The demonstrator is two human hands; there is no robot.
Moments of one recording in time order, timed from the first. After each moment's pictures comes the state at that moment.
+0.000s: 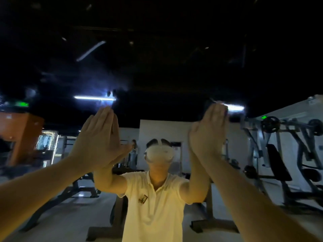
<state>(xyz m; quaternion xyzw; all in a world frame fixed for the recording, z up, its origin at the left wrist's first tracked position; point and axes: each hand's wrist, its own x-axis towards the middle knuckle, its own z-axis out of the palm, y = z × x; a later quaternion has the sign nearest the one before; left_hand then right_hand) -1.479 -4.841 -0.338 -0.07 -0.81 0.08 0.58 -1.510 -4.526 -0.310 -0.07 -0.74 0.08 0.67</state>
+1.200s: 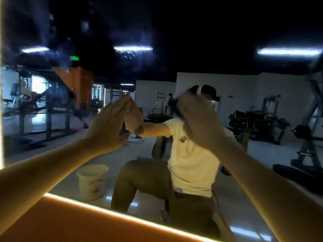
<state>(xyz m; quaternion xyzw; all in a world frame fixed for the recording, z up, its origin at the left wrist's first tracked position) -1.424 -4.918 -0.491 -0.09 -0.87 0.06 0.47 -1.499 -4.615 -0.454 0.31 -0.73 -0.14 0.59</state>
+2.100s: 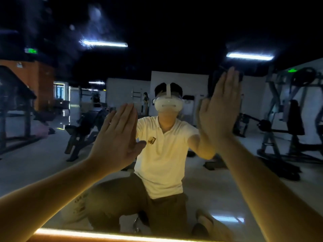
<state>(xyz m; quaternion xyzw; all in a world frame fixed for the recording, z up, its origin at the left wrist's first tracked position) -1.474 -5.008 -0.517 -0.15 -0.82 0.09 0.55 -1.496 -4.719 -0.425 0.02 -0.75 0.09 0.65</state>
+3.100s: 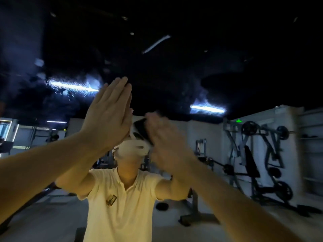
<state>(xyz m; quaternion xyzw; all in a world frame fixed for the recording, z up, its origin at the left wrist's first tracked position) -1.497 -5.027 -0.293 -0.19 -0.69 0.00 0.70 -1.507 -4.806 -0.338 0.23 -0.72 -0.23 0.61</state>
